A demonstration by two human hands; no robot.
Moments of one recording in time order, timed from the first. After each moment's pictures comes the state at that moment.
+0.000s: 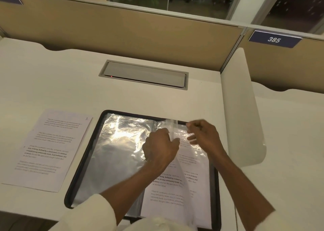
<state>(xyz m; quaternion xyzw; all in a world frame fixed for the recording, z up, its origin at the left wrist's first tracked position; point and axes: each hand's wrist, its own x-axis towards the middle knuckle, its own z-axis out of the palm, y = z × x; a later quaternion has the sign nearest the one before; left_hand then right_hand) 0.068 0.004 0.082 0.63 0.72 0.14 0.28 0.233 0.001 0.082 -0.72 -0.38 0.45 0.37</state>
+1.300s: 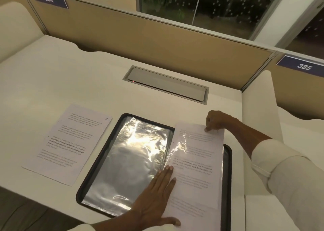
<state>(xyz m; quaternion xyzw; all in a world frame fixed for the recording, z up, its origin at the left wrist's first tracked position) -0.027 -0.091 -0.048 0.91 0.39 0.05 0.16 0.275 0.185 0.061 -0.70 -0.64 0.26 -0.19</state>
